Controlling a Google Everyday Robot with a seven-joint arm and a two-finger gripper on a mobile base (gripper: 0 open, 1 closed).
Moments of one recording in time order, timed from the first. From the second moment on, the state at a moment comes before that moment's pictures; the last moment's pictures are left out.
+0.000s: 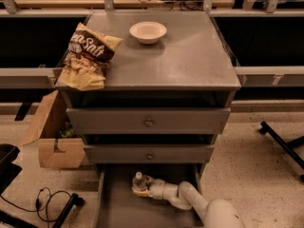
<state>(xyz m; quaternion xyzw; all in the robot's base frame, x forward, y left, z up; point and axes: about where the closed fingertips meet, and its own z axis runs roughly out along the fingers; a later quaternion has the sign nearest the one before) 0.605 0.062 0.178 -0.44 0.59 0.40 0.55</state>
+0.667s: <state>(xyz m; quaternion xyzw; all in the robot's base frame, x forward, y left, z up) 0.606 0.062 0.177 -0.44 0.59 0.40 0.55</state>
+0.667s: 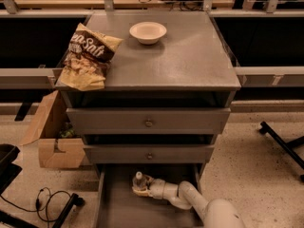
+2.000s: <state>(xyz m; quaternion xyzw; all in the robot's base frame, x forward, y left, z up) 0.596 0.055 0.180 -0.45 0.58 0.40 0.54</state>
